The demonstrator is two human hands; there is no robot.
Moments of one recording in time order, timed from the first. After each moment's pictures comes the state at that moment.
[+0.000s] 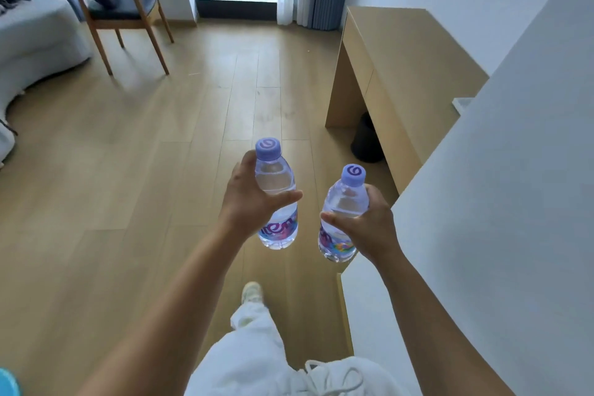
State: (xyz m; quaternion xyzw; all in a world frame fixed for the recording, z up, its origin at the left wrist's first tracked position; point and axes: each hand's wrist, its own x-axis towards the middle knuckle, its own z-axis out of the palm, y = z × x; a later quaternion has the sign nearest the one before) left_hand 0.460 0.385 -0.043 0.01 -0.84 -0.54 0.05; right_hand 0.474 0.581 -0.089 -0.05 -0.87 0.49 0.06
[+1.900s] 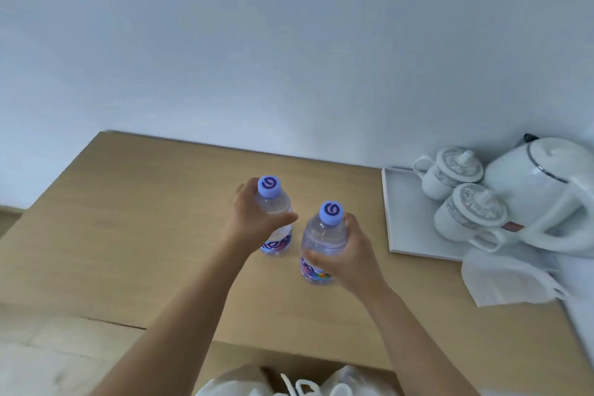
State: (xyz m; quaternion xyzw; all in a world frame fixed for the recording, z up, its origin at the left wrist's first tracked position) left_hand -0.319 0.861 -0.066 -0.46 -0.71 -0.41 -0.33; right_hand -0.134 0.849 -0.094 -0.55 -0.60 0.47 0.35
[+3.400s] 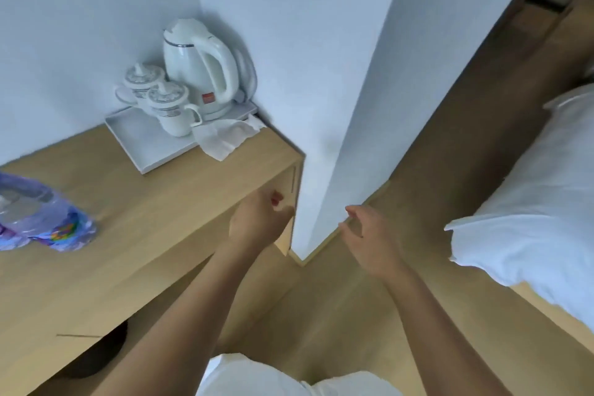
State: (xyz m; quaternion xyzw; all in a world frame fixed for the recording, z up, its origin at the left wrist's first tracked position) left_hand 0.014 0.649 -0.078 -0.79 -0.47 -0.10 -0.37; right_hand 0.151 0.502 -0.104 -0.85 -0.38 0.20 0.30
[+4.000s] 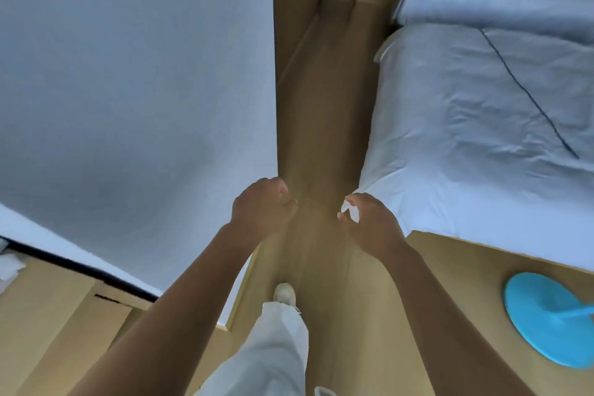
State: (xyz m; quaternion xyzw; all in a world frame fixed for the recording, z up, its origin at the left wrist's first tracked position) left_hand 0.367 0.545 -0.066 -0.96 -0.17 0.01 -0.24; right_hand 0.414 0.350 -0.085 -0.95 -0.16 0.12 0.23
